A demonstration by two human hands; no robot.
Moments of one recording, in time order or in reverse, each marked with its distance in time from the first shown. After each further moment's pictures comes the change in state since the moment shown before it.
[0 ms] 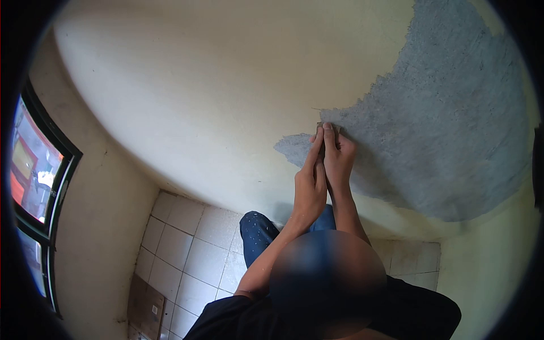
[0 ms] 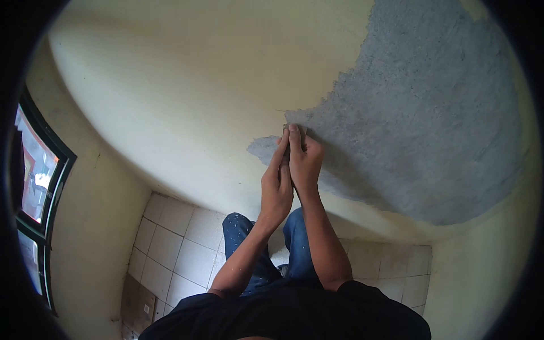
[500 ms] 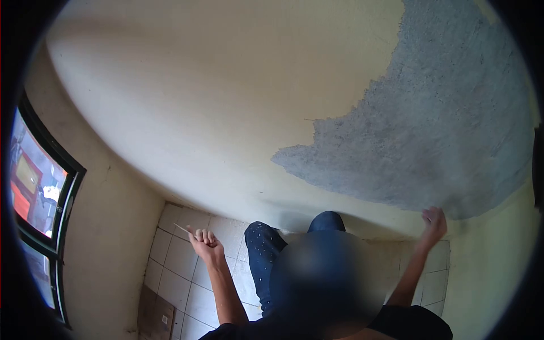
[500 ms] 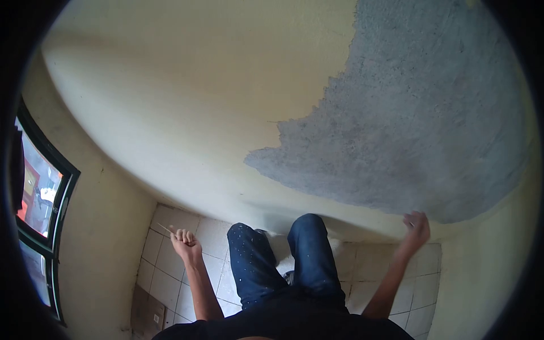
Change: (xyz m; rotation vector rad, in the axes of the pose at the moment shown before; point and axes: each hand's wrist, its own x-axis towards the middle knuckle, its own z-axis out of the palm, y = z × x) left_hand -0.120 -0.137 -0.246 -1.019 1.128 -0.246; right_hand -0.094 0.043 -0.312 -0.324 0.758 0.017
